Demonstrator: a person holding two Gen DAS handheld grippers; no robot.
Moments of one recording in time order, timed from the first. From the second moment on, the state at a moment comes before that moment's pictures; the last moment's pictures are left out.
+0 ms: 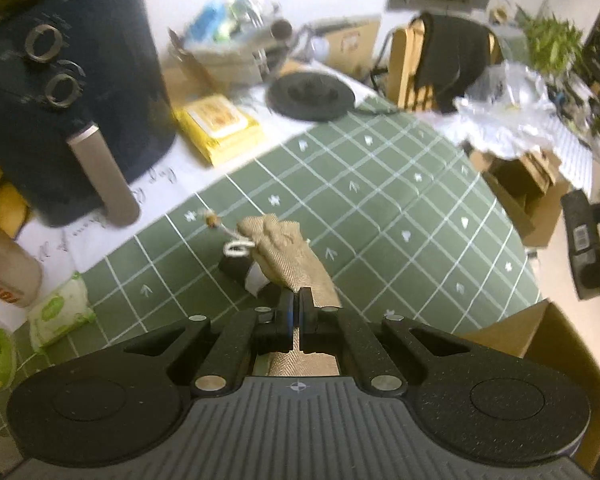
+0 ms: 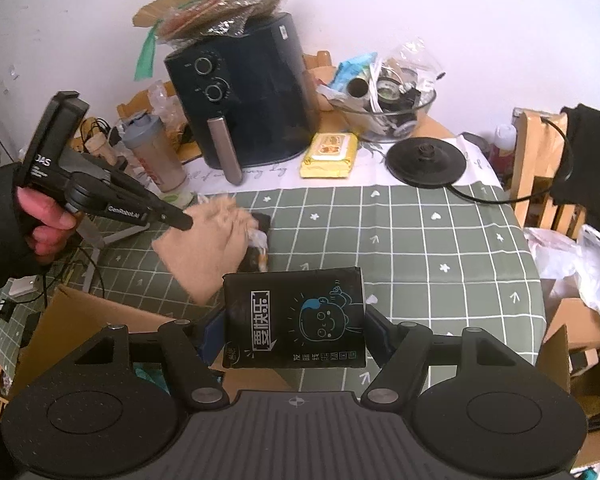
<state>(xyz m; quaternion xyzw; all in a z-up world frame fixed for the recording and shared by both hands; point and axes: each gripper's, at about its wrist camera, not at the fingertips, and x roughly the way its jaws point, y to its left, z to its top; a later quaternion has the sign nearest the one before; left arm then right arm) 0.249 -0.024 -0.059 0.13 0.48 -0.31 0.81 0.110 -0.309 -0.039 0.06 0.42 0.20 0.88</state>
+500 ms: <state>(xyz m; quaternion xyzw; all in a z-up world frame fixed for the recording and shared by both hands) 0.191 0.002 0.019 0.07 0.41 -0.27 0.87 0.098 -0.302 -0.023 0.06 0.39 0.24 0.89</state>
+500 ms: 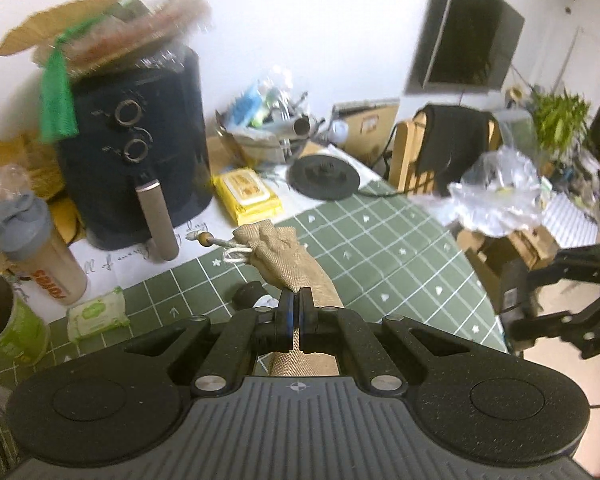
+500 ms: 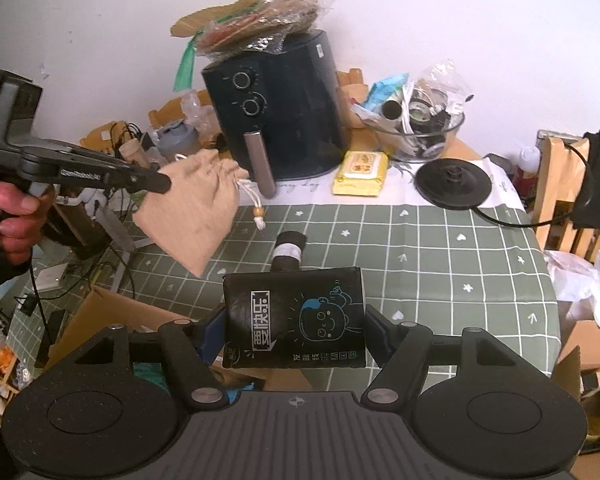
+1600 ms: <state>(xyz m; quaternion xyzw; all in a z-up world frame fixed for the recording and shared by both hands) 0.058 0.024 -0.007 0.01 0.48 -0.20 0.85 0.053 -0.293 -0.012 0.06 0.37 0.31 0.87</state>
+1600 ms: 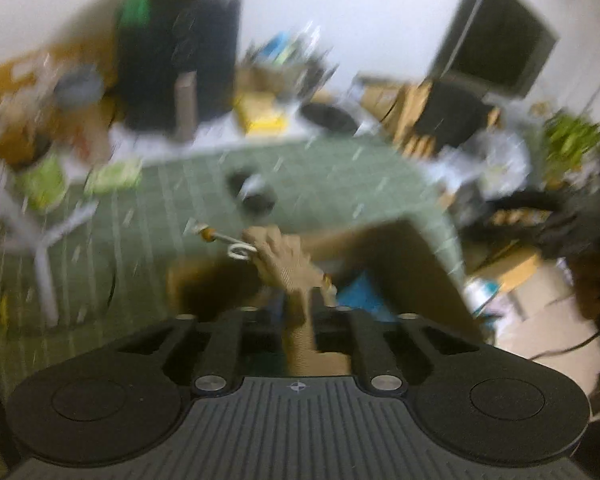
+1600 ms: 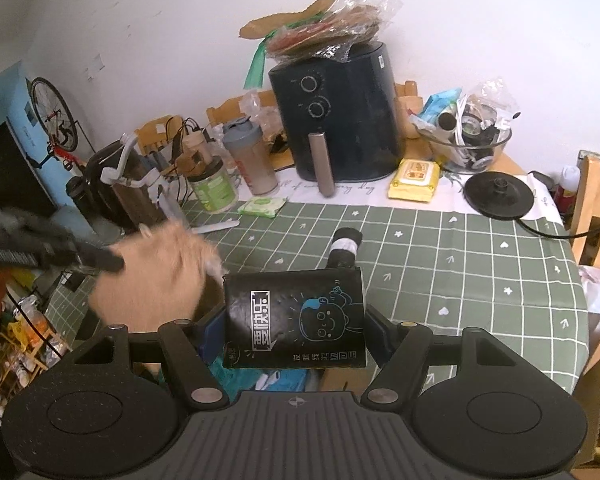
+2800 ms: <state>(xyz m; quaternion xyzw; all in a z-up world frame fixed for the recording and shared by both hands) -0.006 0.050 -0.020 -0.05 0.46 -0.08 0.88 0.046 -0.222 -0.036 -0.03 0.43 0.39 0.81</state>
